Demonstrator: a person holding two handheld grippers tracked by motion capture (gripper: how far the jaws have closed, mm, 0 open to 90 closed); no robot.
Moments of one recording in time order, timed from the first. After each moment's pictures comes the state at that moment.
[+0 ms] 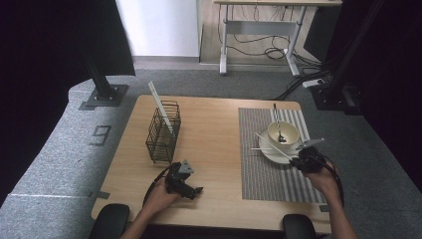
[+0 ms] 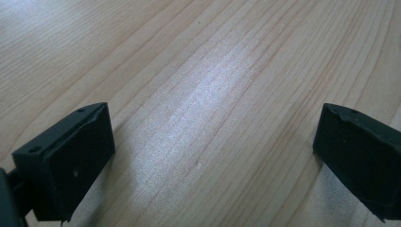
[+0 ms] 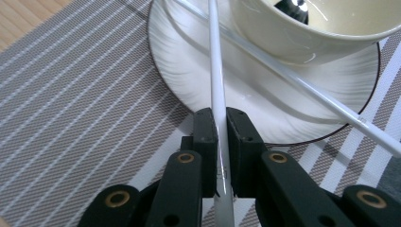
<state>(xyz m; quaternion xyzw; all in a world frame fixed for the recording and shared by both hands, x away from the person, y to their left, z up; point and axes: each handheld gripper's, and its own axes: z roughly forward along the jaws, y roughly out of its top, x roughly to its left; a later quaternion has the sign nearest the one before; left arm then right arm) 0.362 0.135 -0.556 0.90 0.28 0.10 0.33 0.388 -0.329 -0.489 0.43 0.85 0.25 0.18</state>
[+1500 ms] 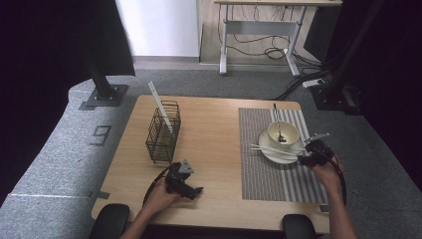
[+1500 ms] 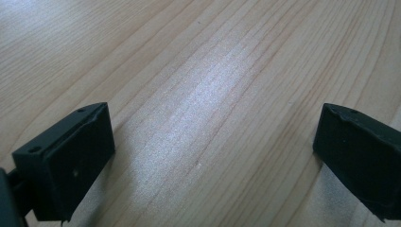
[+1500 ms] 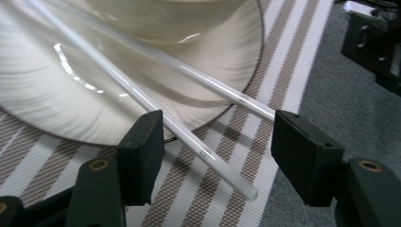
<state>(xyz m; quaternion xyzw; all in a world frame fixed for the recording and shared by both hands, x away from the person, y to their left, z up) 0.362 0.135 -0.556 0.90 0.28 0.10 0.33 0.417 -0.363 -0.504 0.50 0.81 0.19 0.26</state>
